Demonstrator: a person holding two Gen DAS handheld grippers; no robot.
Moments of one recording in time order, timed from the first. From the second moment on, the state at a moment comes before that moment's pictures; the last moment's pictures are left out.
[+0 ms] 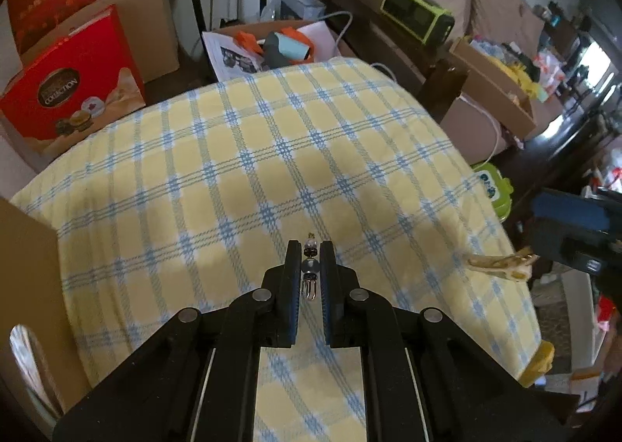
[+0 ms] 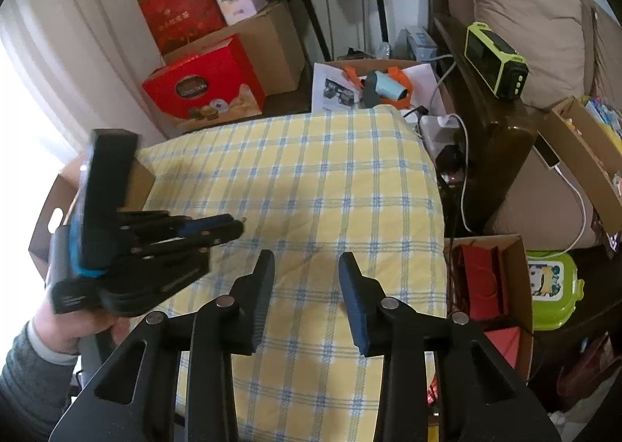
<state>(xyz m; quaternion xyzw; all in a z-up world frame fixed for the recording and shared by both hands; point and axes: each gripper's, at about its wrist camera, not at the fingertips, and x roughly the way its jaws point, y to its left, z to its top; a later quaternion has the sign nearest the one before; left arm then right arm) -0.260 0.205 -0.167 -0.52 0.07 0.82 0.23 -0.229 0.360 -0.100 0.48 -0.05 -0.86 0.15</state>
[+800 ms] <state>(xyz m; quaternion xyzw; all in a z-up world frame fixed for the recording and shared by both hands) -0.199 0.163 -0.117 -0.49 0.04 0.83 0.24 -0.206 0.385 -0.161 0.51 0.04 -0.85 0.13</state>
